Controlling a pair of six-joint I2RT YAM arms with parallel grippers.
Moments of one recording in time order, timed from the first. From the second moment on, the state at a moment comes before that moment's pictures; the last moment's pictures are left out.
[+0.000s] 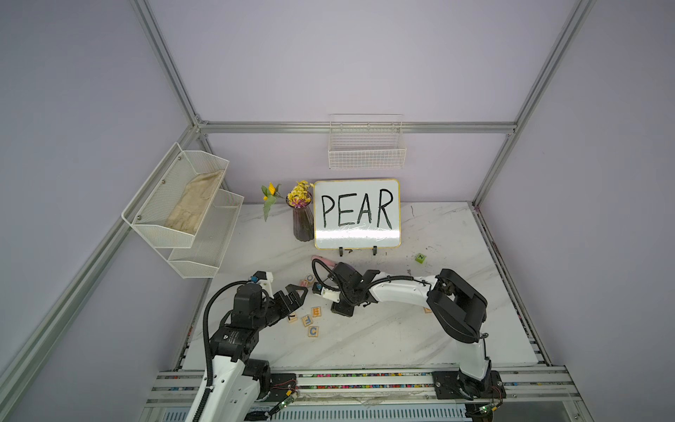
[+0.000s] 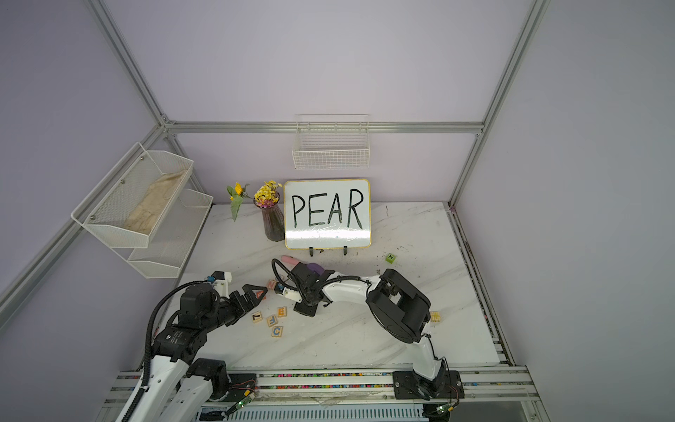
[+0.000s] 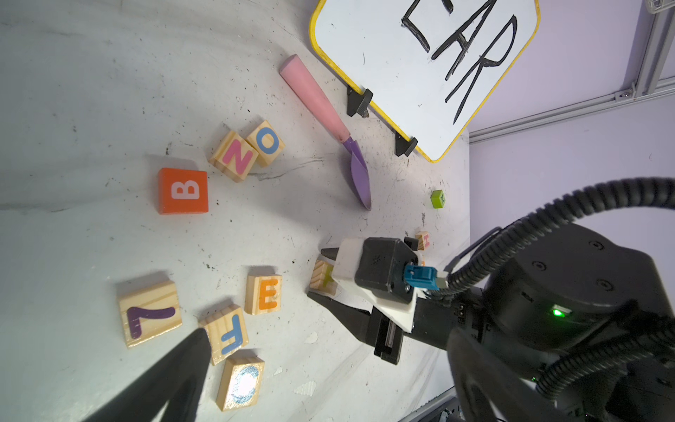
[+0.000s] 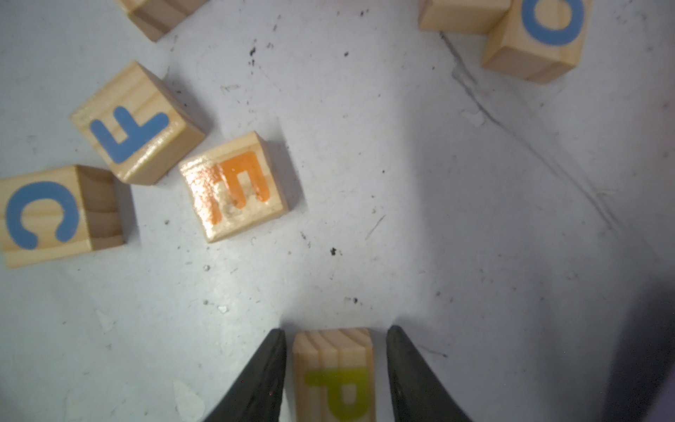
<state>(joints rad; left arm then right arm) -0.11 0.56 0.50 -0.60 0.39 -0.78 1.00 1.99 1.31 -0.42 -0.14 -0.35</state>
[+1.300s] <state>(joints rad) -0.11 0.59 0.50 -0.45 0.12 -0.78 1.19 2.14 1.69 -0.61 0.34 0.73</state>
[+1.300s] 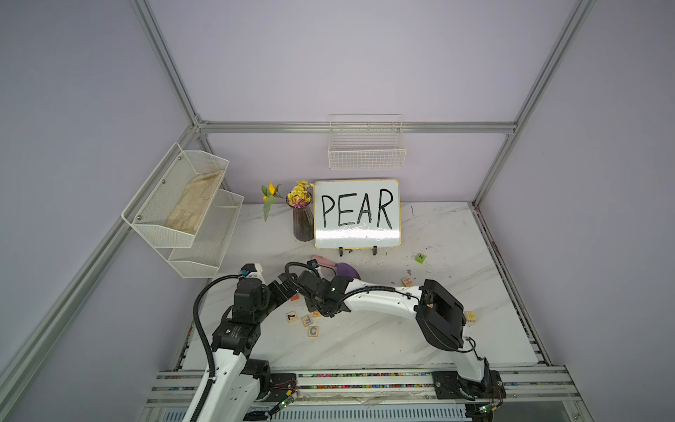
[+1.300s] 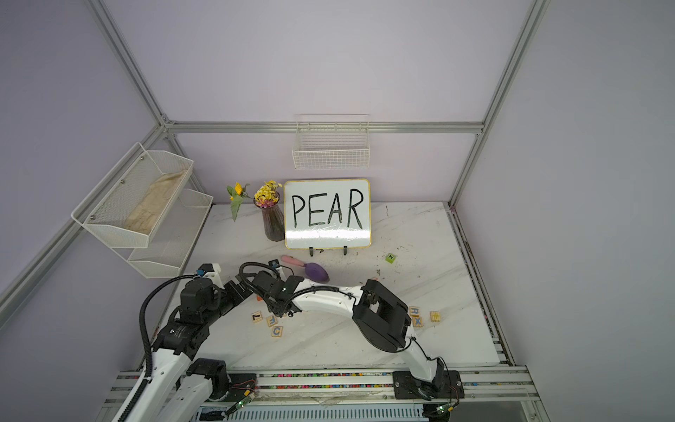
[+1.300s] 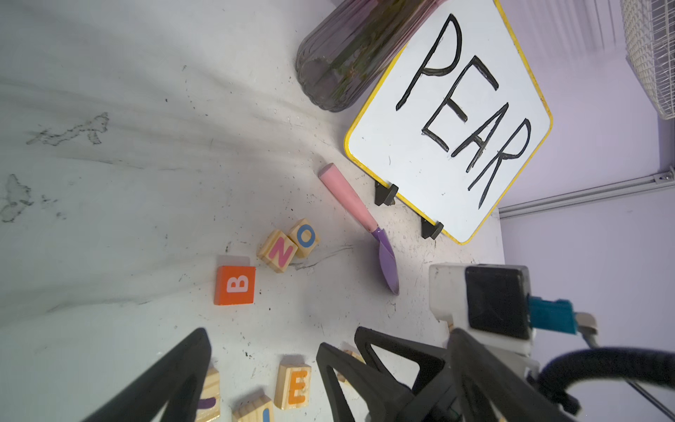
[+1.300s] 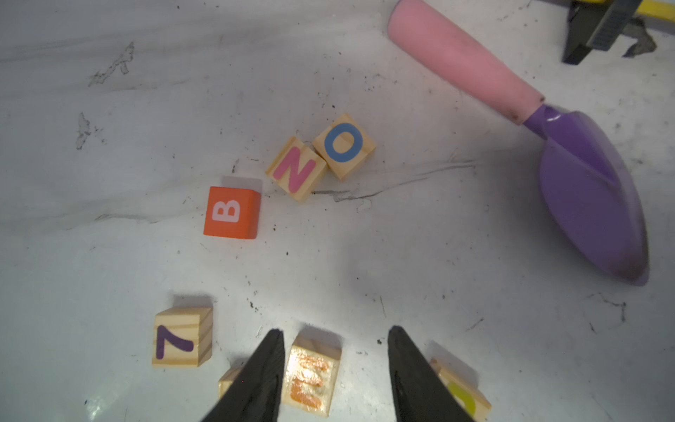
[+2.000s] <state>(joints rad) -0.14 0.47 0.47 -0.67 -0.06 -0.77 1.25 2.23 1.79 -0.70 0.39 0.86</state>
